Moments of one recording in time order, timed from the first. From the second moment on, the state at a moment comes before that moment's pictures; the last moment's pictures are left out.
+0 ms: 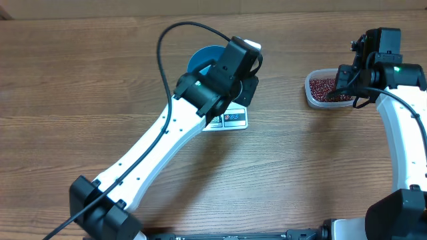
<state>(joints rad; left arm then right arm) -0.67 1.74 1.68 -0.80 -0.12 -0.22 -0.11 1.60 1.45 -0.95 0.06 0.07</state>
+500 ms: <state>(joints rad) -0.59 2.02 1.68 -0.70 -0.10 -0.17 -0.11 1.60 1.45 -0.96 0.06 0.07</state>
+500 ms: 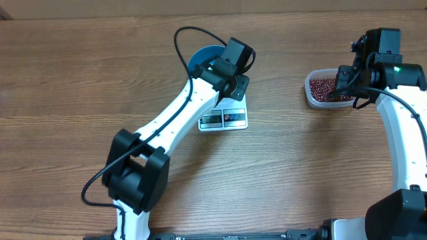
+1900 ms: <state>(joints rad) -0.59 2.04 2.10 -1.06 -0.08 -0.19 -0.11 1.60 1.45 -0.99 0.06 0.07</state>
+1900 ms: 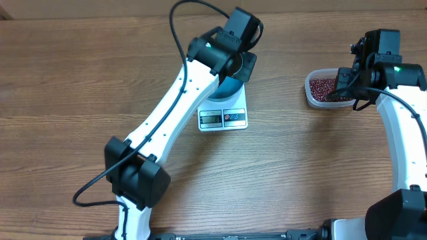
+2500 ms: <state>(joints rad) -0.44 1.64 1.96 -1.39 -0.04 -0.15 -0.11 1.60 1.45 -0.99 0.05 0.07</state>
